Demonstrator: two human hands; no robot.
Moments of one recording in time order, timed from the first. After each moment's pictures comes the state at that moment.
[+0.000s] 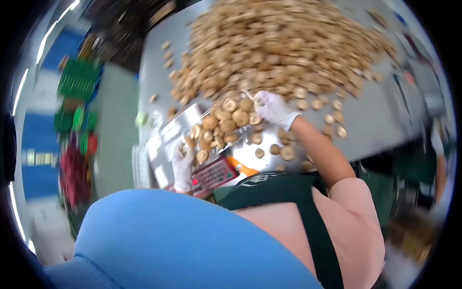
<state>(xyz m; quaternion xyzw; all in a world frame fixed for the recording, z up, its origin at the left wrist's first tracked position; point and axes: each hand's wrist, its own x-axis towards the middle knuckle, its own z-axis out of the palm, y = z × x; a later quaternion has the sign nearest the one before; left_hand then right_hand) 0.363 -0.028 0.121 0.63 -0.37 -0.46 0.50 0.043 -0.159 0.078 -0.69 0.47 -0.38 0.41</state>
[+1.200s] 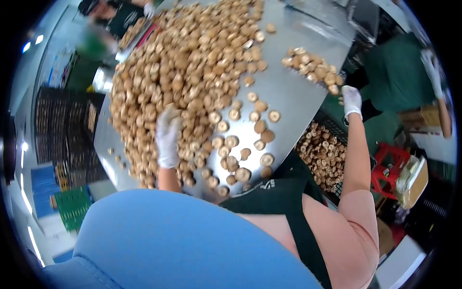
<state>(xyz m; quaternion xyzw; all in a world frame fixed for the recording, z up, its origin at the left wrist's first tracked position) 0.117 -0.265 0.129 0.36 -0.76 -0.46 0.27 -0.361 0.098 -0.031 -0.04 0.87 -0.49 0.09</state>
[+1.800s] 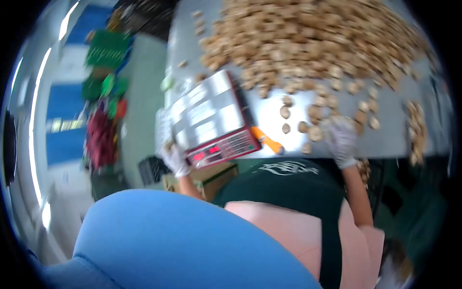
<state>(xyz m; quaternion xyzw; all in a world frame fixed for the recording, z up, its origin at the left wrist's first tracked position) 0.511 0.064 0.083 0.76 -0.32 -0.13 0.56 -0.059 0.001 -0.014 -0.79 0.54 -0.28 0.02</state>
